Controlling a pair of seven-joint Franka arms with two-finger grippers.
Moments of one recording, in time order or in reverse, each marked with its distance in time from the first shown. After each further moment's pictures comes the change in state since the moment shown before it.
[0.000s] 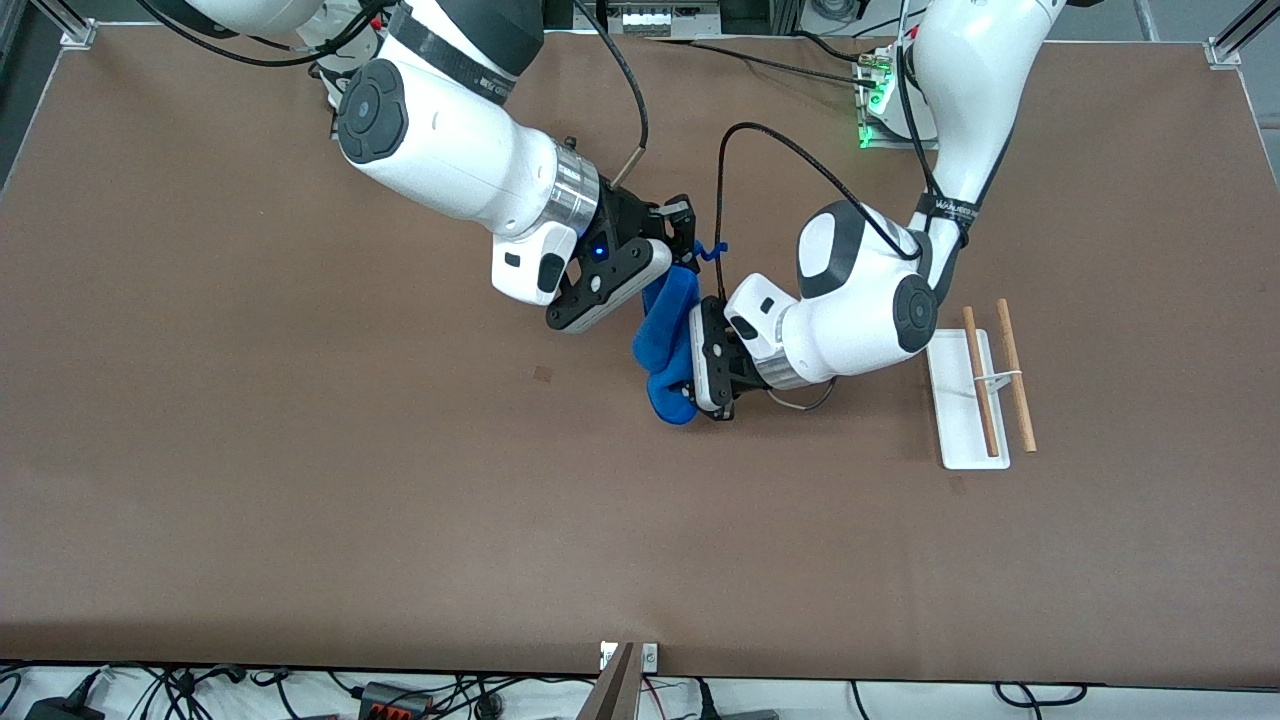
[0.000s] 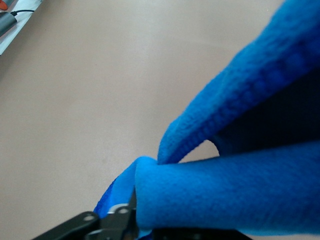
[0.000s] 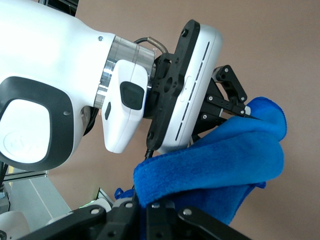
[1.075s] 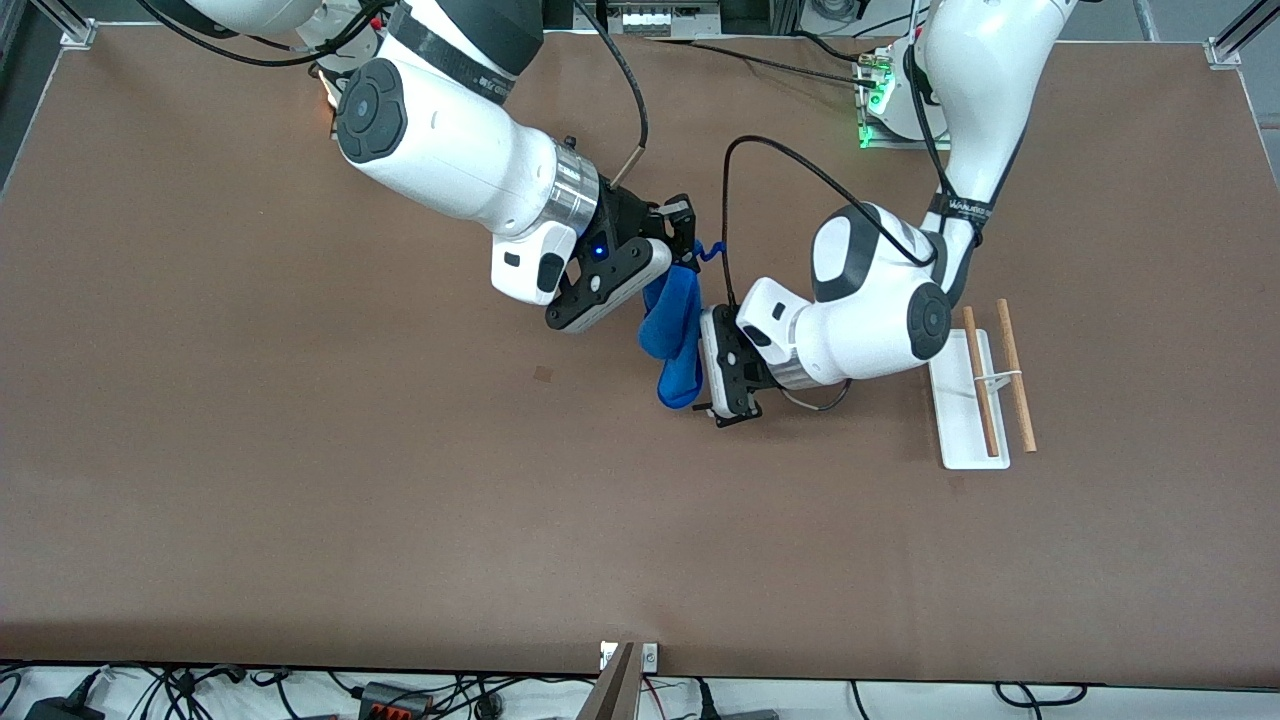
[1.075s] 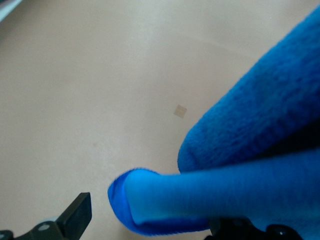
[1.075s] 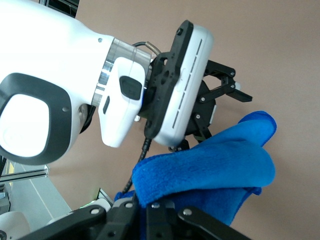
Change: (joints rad) left arm 0.010 -0.013 0.000 -0.028 0.000 -0.021 -0.088; right arm 0.000 0.000 0.000 0.002 0.000 0.000 0.000
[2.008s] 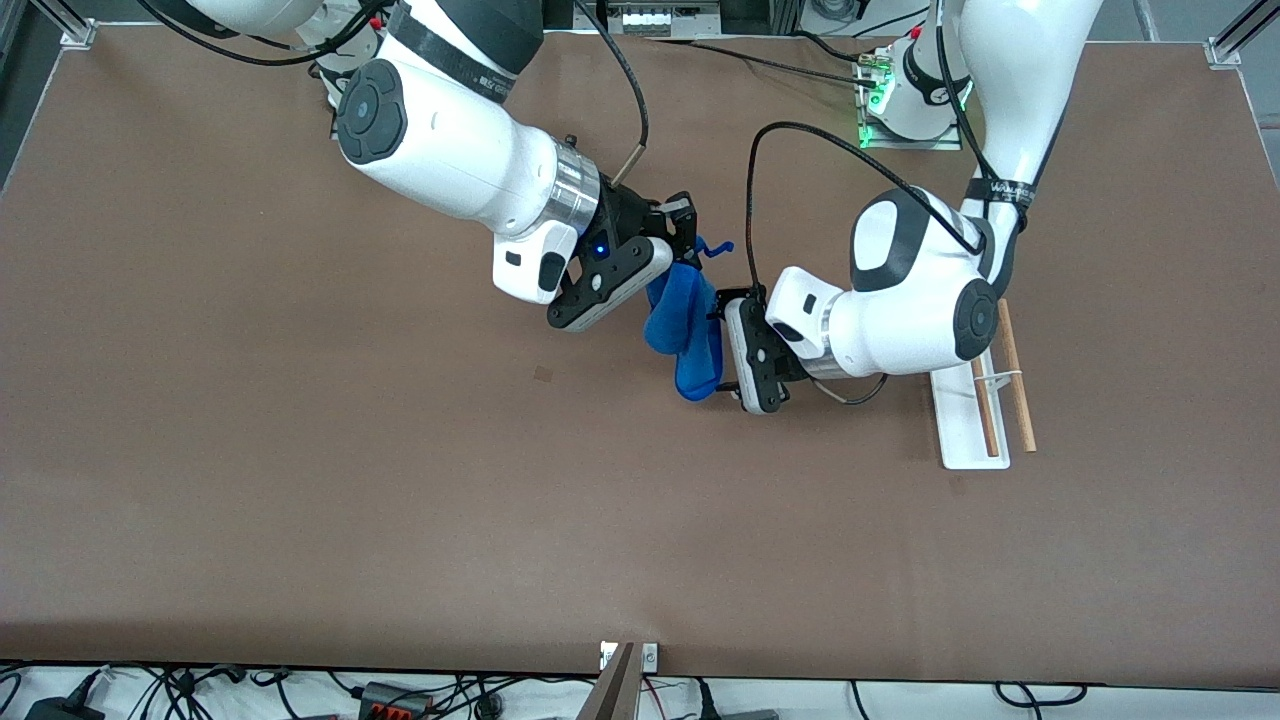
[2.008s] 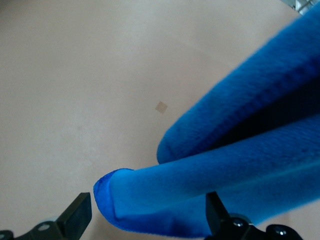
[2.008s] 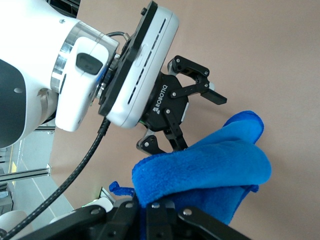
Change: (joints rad) left arm 0.057 -0.065 0.005 0.004 0.000 -0.183 -0.104; right arm 0.000 0.000 0.001 0.000 0.006 -0.001 0.000
